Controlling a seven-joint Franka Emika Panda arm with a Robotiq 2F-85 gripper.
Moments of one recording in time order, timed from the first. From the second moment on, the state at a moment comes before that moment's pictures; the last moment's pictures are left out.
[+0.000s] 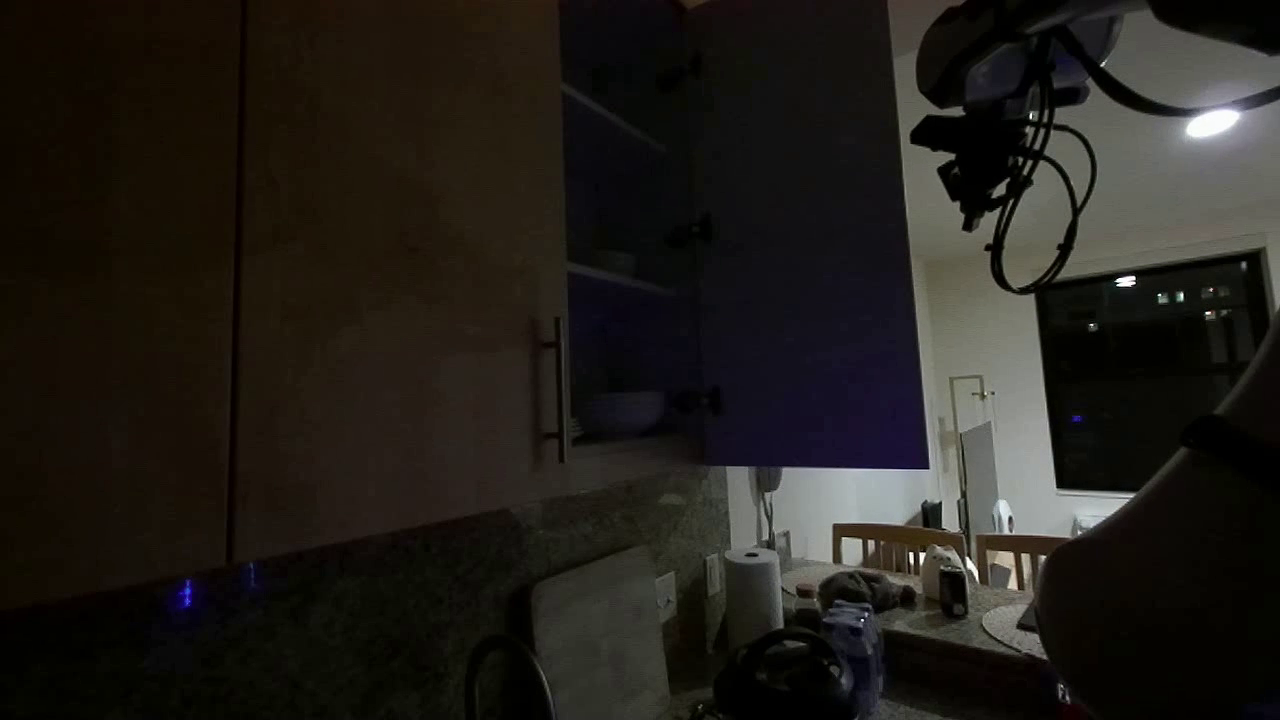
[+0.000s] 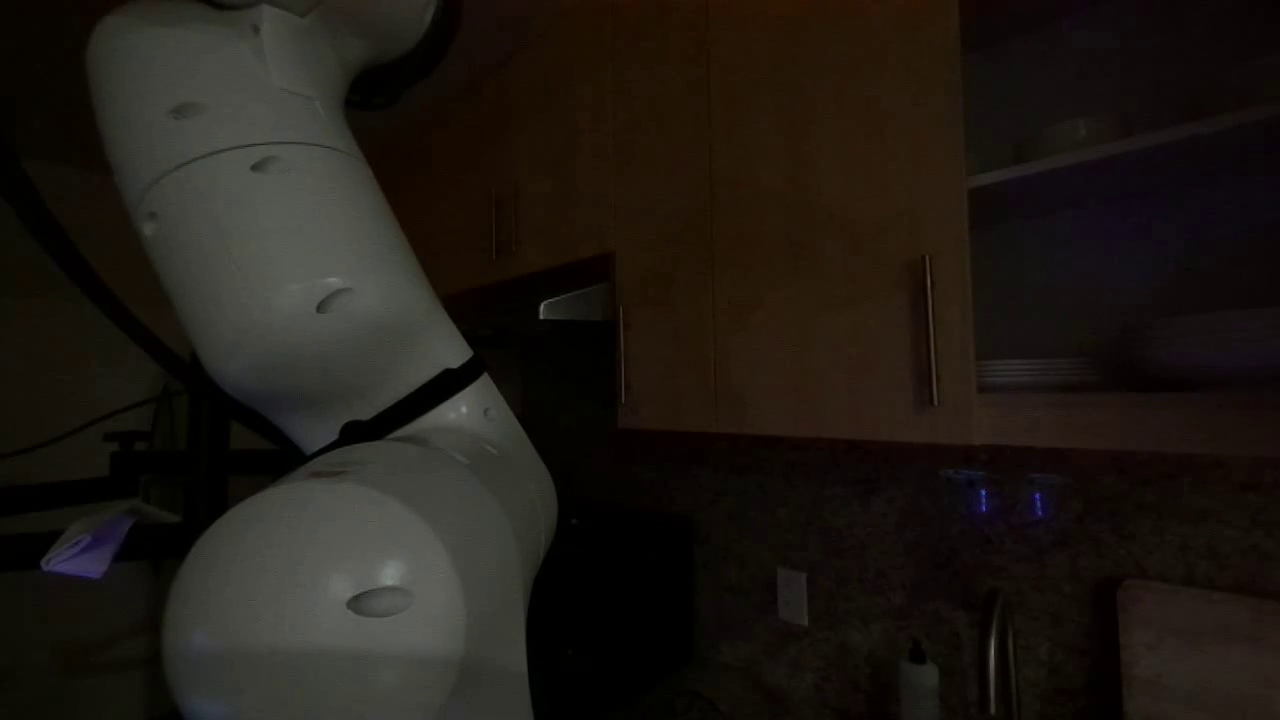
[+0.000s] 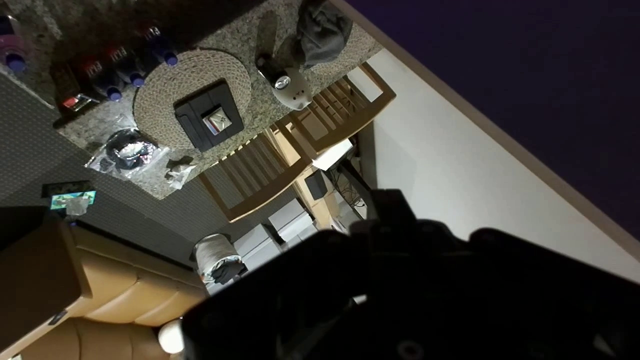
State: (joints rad) arm -0.62 -0.47 -0.34 -1.76 -0.15 2.17 0.85
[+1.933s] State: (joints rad) arm -0.48 -0.21 -0.50 -1.54 0.08 2.18 0.56
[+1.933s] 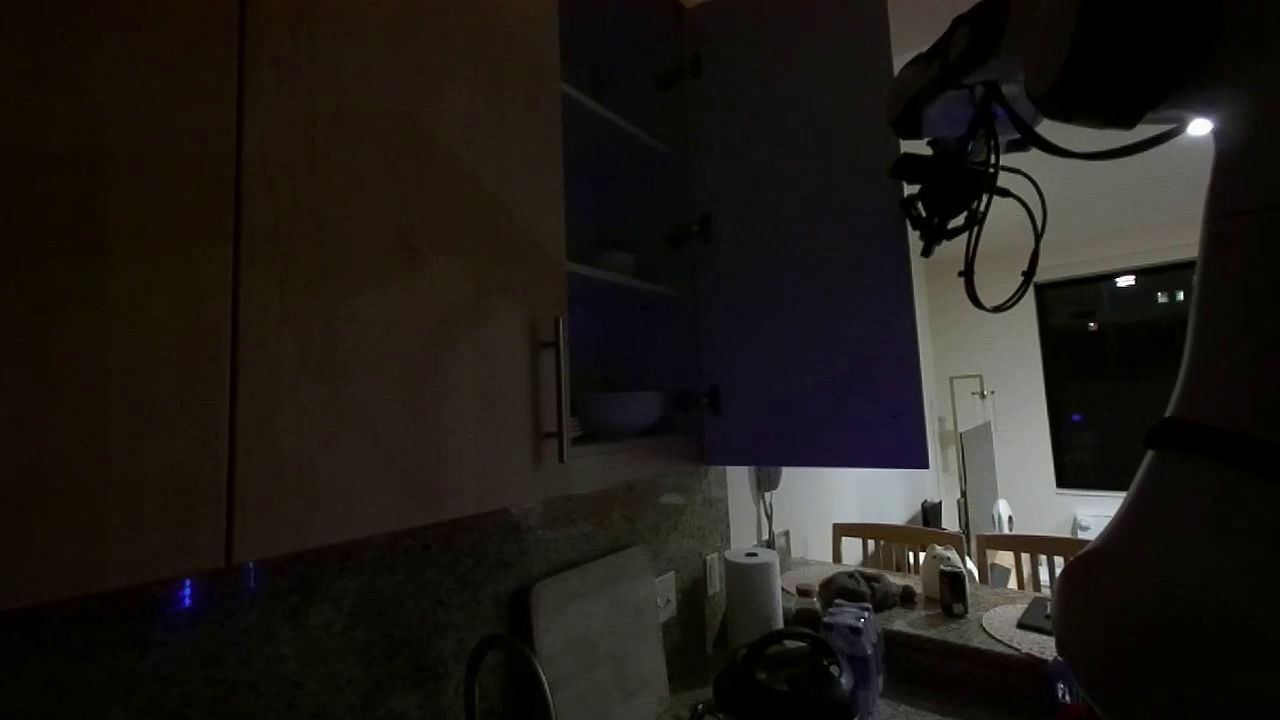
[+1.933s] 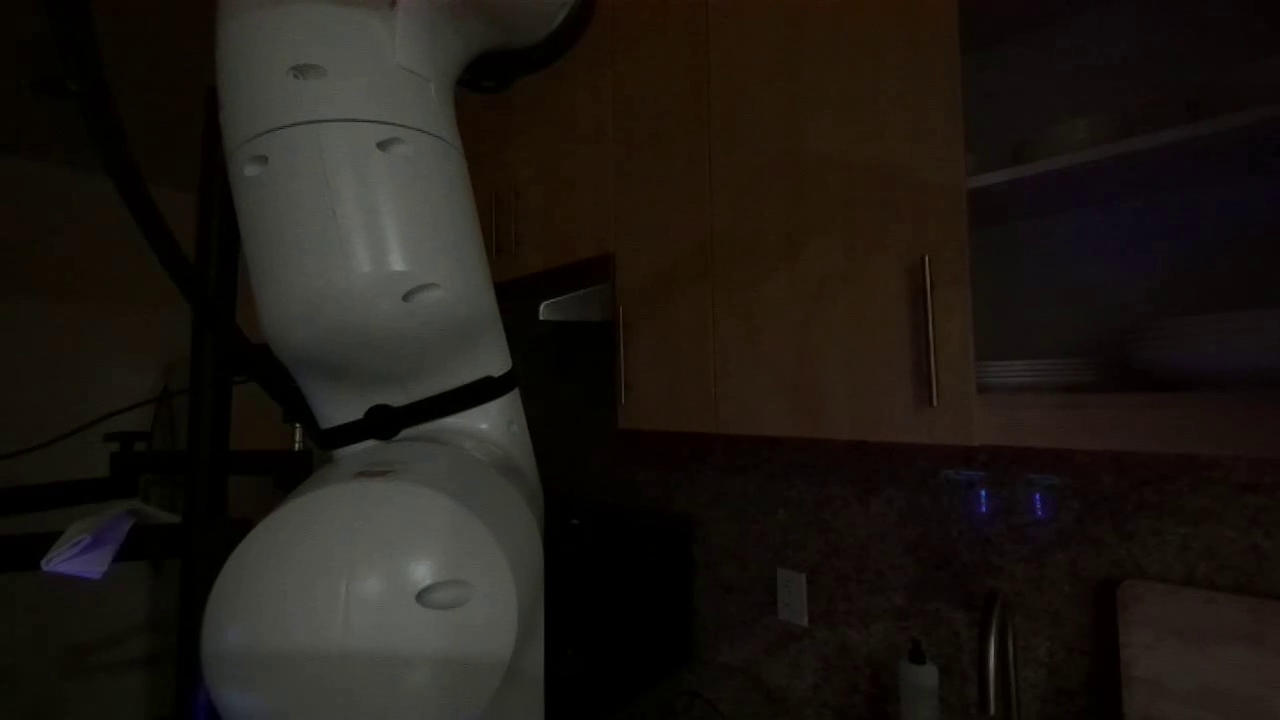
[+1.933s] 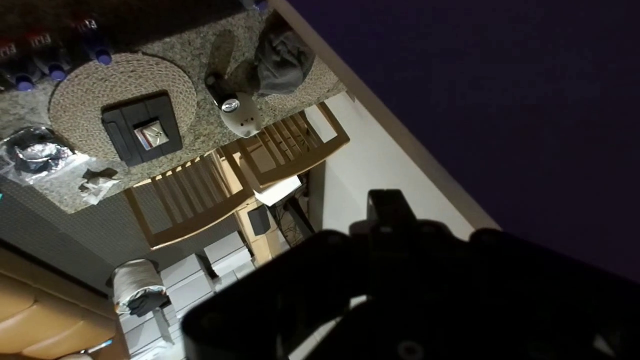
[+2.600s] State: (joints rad) arm -0.48 -0.16 -0.50 -1.52 0.07 2.25 0.55
